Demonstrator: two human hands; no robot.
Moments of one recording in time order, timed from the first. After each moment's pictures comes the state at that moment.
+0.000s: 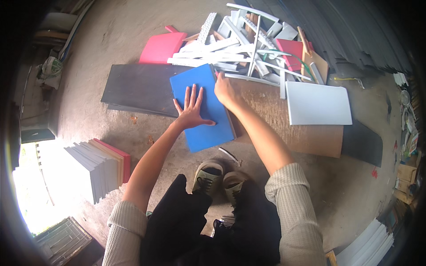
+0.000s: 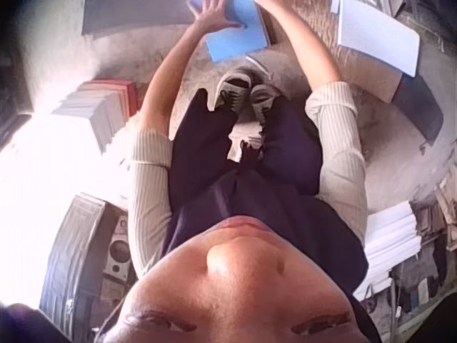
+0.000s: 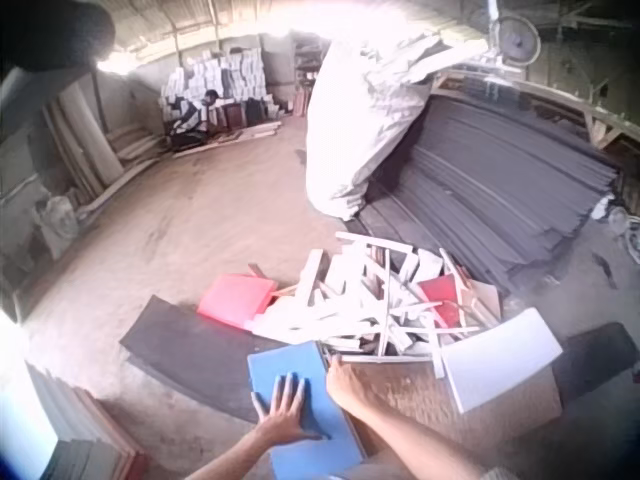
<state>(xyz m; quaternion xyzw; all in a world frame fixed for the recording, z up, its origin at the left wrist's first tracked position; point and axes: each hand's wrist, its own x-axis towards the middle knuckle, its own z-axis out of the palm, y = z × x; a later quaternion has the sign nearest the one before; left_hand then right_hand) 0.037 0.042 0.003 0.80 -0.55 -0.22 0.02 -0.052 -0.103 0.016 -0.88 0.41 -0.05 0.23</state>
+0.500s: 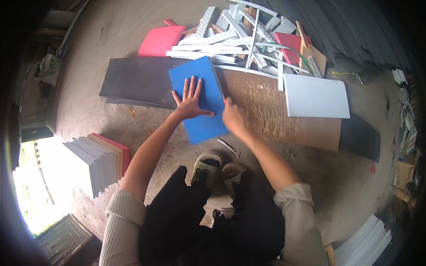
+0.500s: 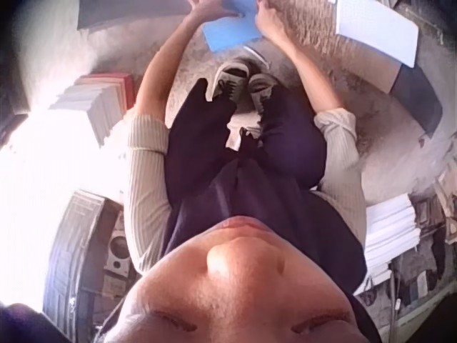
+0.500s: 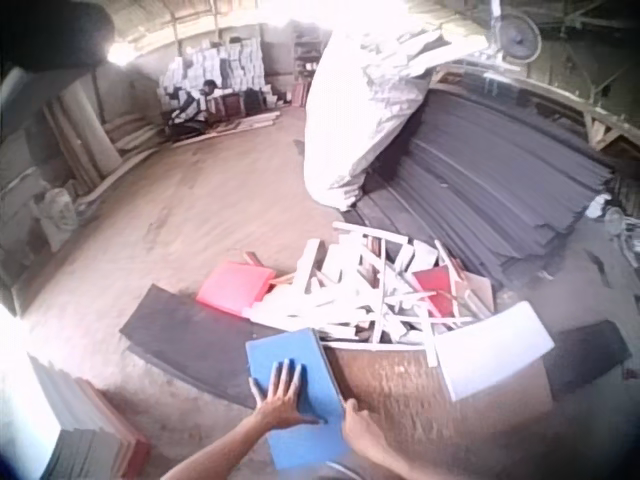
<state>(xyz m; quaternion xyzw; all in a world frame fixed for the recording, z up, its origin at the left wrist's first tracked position) 0.046 0.051 0.003 0.82 -0.54 -0.21 0.01 -0.123 -0.027 0.032 -0.86 0.40 0.07 0.31</state>
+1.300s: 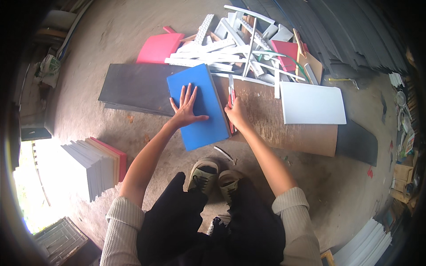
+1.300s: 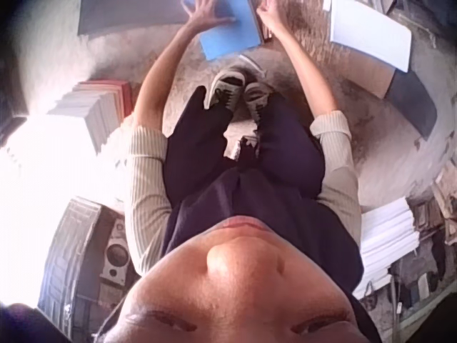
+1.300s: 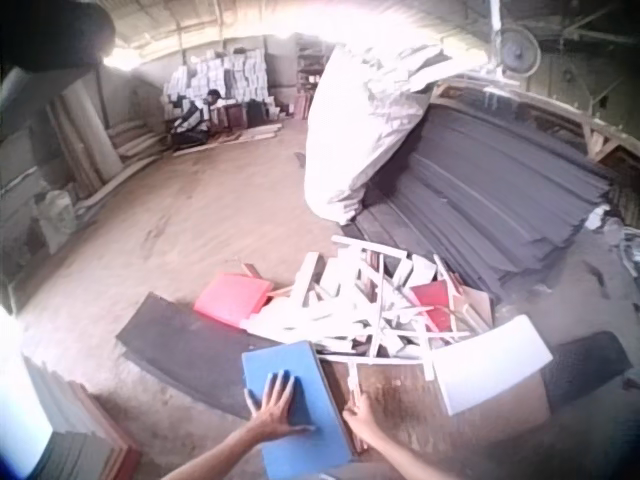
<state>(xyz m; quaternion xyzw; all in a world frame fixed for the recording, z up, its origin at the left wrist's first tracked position) 0.046 0.052 -0.006 0.80 -0.55 -0.22 0.10 -0.130 -0.064 -0.014 -0.77 0.46 -0.13 0.42</state>
